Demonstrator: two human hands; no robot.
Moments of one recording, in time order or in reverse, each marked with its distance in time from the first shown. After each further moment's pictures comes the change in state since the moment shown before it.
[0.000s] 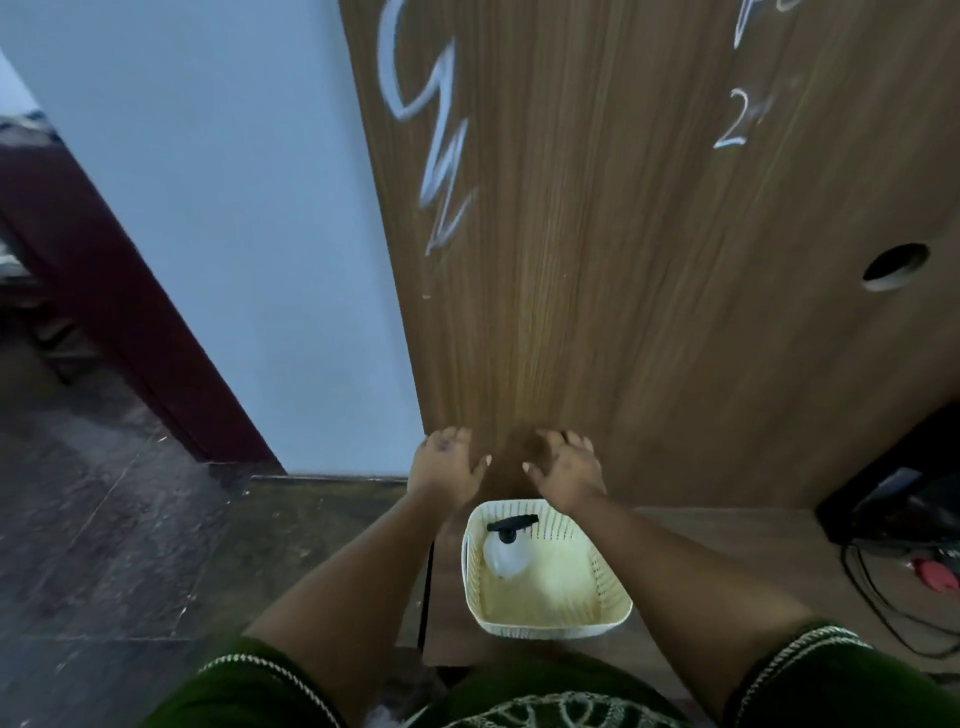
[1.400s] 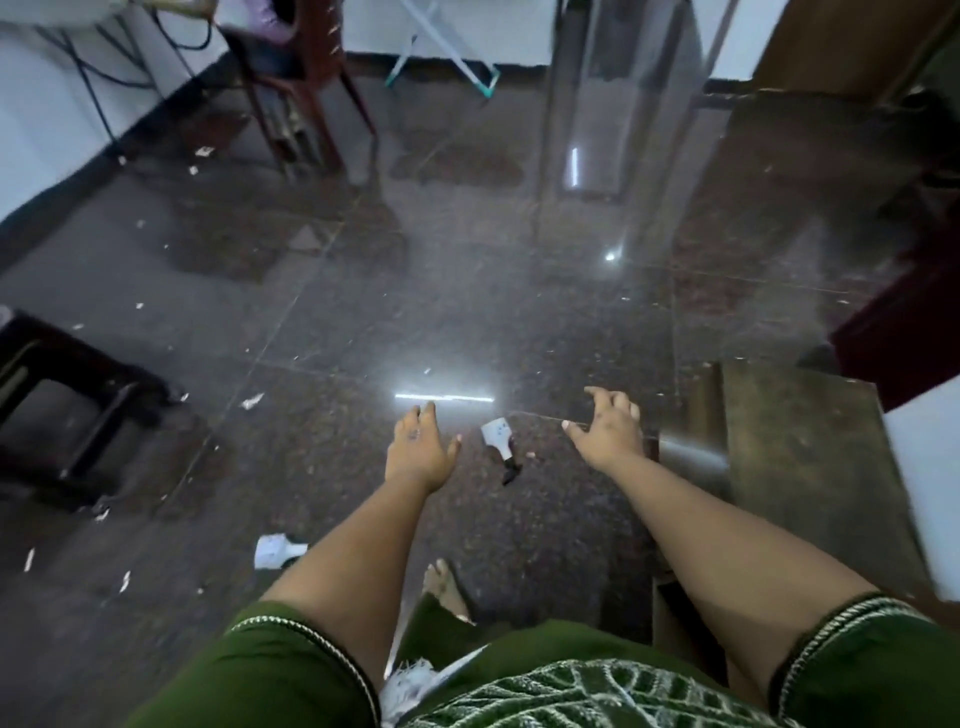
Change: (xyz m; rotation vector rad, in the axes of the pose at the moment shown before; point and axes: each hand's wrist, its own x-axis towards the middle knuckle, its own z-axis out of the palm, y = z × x) left_hand -0.595 0.060 0.080 -0.319 0.489 -1.938; right_hand -0.360 -0.165 0.178 -0.267 -0.870 -1.325
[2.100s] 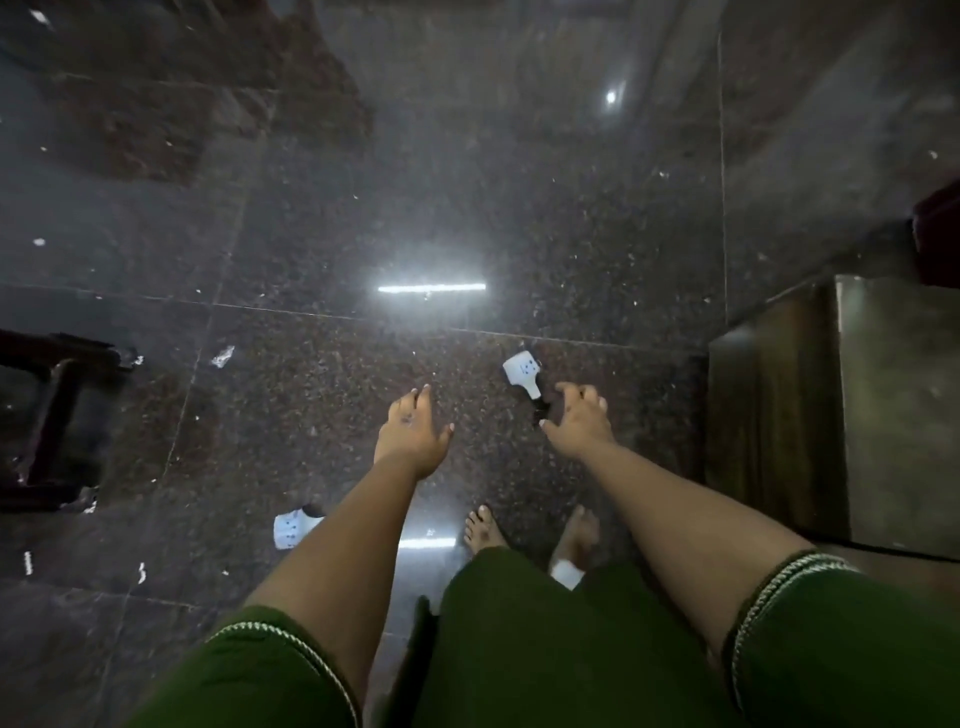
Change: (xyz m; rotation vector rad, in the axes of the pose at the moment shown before) left_hand 0.194 -0.112 0.049 0.133 -0.303 -0.001; right_hand 0.131 -0.064 0.187 -0.019 -0.357 0.197
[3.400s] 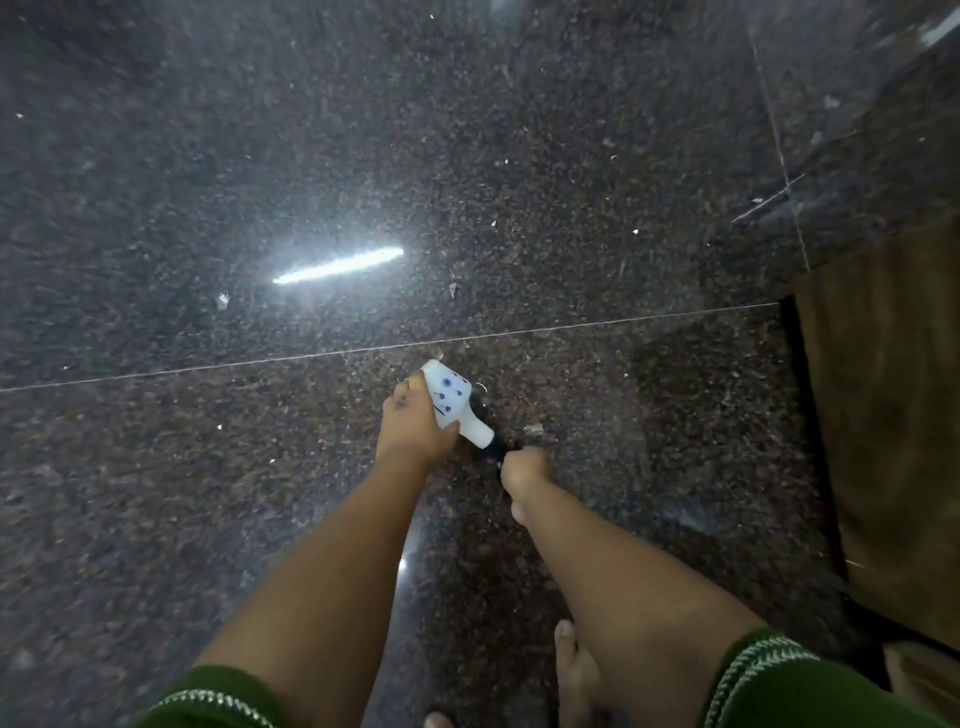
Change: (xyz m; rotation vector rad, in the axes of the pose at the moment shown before) left_hand 0.460 0.060 0.341 -0.098 -0.096 0.132; right_hand 0.432 0.147 0.294 0.958 -0.080 0.848
